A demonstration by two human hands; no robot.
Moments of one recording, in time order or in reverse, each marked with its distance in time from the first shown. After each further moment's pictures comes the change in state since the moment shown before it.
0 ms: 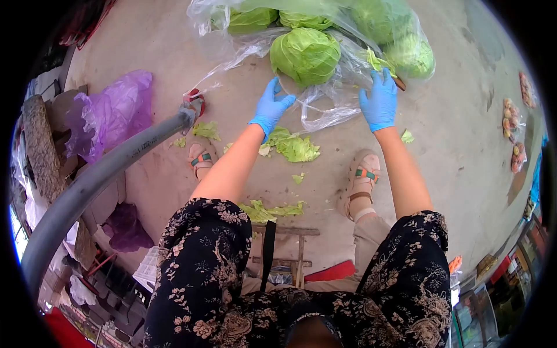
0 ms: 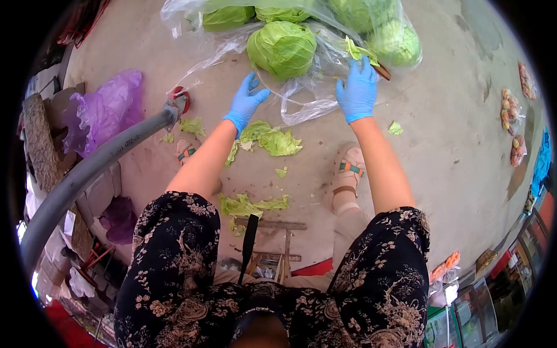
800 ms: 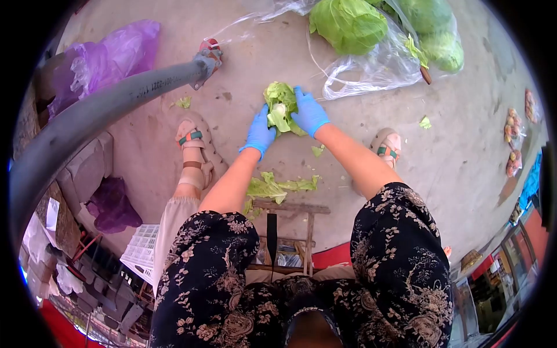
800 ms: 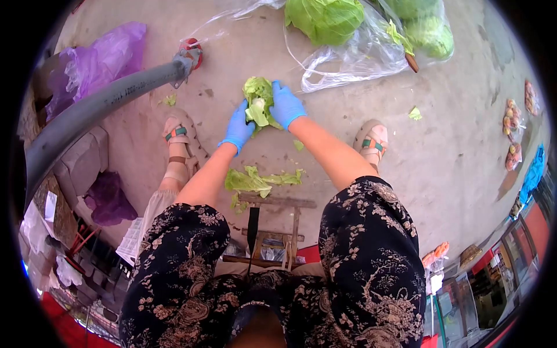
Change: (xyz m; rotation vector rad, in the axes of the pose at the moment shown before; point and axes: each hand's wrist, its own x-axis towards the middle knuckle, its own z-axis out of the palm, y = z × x) left_hand -0.117 -0.149 -0.086 0.685 0.080 0.030; right_hand -0.114 -0.216 0.089 0.380 -0.693 -0.025
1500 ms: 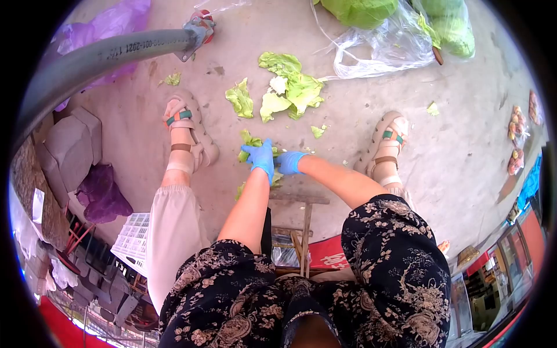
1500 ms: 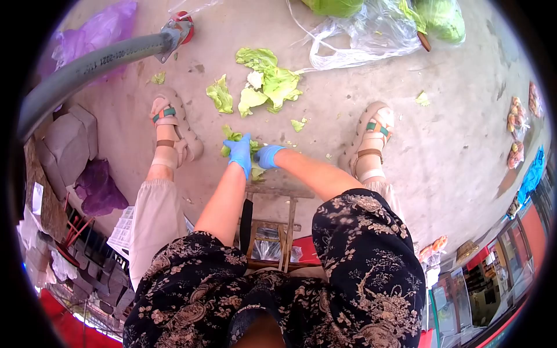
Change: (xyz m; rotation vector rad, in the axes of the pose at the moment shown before) left_hand -0.101 -0.018 0.074 -0.499 0.185 -1.240; right_hand -0.120 -0.016 0.113 0.039 -1.076 -0.138
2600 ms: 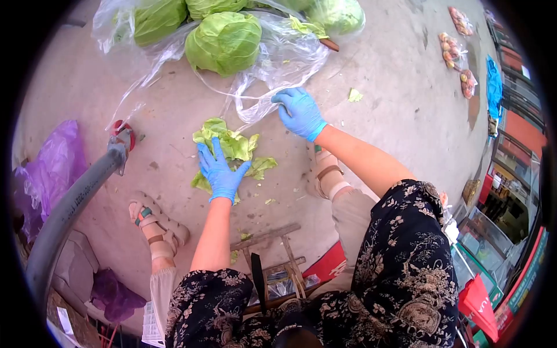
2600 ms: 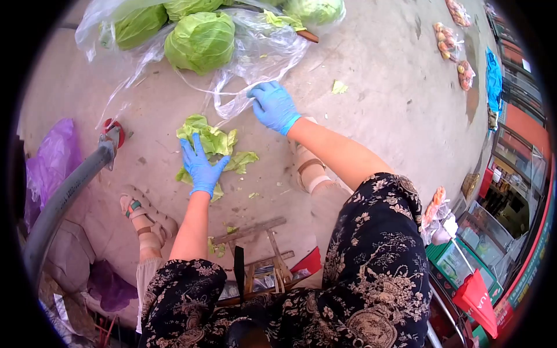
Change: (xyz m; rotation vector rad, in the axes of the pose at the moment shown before) left_hand -0.065 0.112 0.038 0.634 -0.010 1.563; right_hand -0.192 0.141 -0.165 -0.294 1.472 -0.031
